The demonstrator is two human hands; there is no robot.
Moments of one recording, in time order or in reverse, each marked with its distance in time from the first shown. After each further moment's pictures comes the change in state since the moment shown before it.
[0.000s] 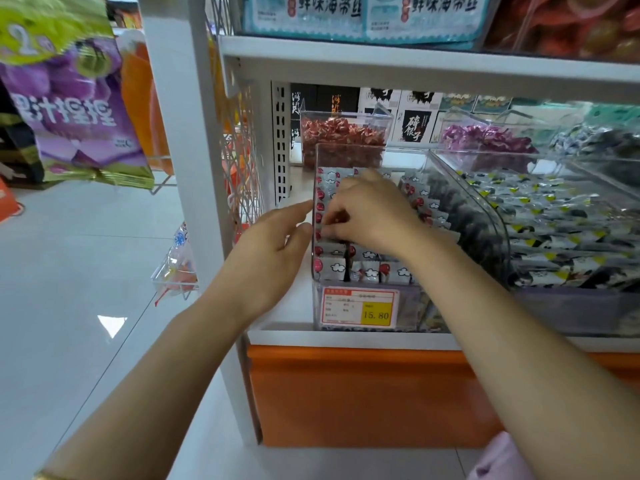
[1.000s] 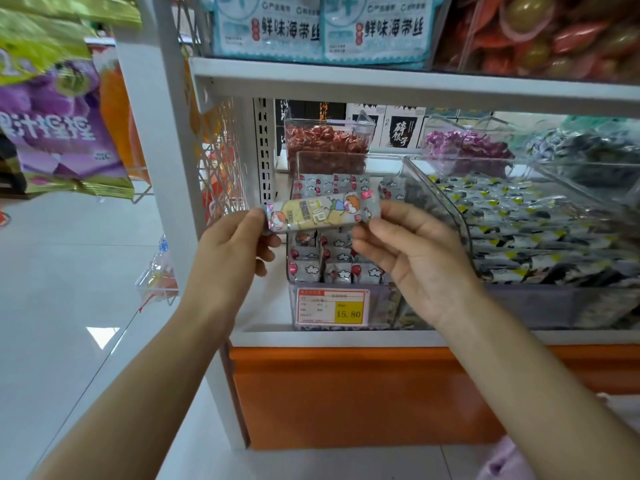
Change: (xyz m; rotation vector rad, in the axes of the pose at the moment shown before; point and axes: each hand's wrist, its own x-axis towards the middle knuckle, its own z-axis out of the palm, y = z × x) left_hand -0.011 0.019 0.003 -0.440 0.283 -0.273; right_hand -0.091 0.002 -0.019 1.839 0.346 0.418
